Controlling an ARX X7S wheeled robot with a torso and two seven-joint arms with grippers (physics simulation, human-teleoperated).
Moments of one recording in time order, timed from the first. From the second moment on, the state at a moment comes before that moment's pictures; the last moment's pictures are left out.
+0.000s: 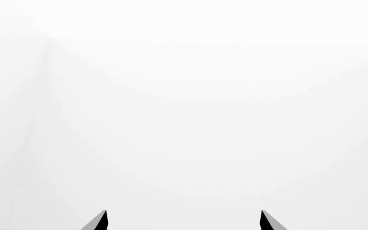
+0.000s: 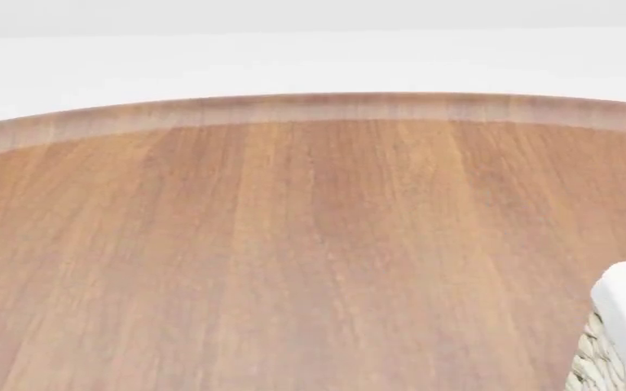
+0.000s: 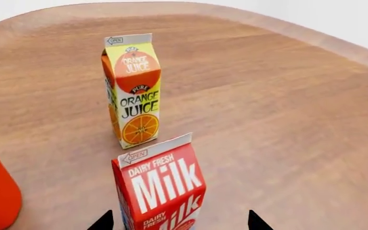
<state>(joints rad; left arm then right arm) -0.11 -0.74 0.10 0.93 -0.57 -0.21 -0.71 0.32 0.59 -0.87 -0.25 0.42 0.31 -0.30</state>
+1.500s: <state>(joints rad) -0.11 -0.74 0.12 0.92 -0.57 -0.19 -0.72 0.41 0.41 -0.97 0.04 0.36 0.27 -0.38</state>
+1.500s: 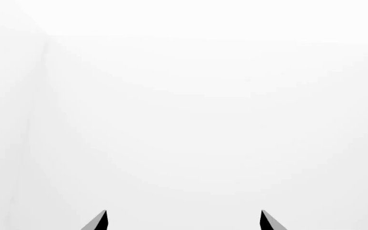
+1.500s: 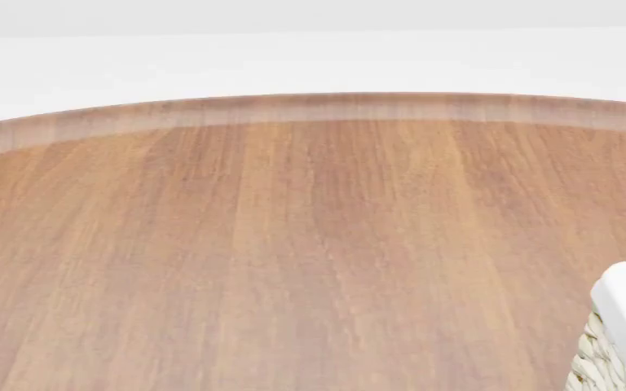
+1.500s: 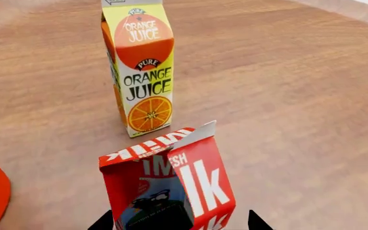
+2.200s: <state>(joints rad) -0.12 -0.75 0.13 0.92 -0.57 -0.19 -0.72 0.40 0.43 -0.94 0.01 0.40 0.27 -0.33</state>
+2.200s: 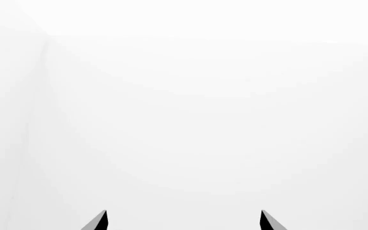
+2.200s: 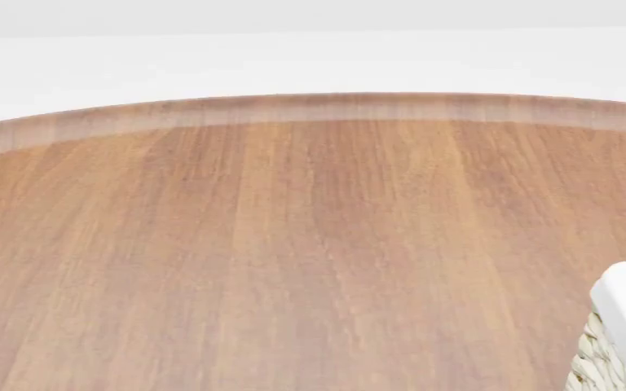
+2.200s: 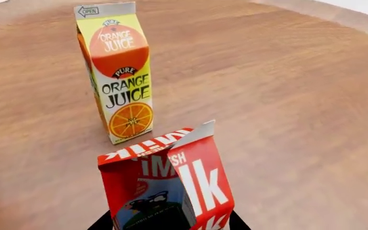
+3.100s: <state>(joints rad) -0.12 -0.75 0.14 0.92 -0.57 -0.19 -0.73 0.44 0.64 -0.56 -0.53 0.66 0.40 -0.03</state>
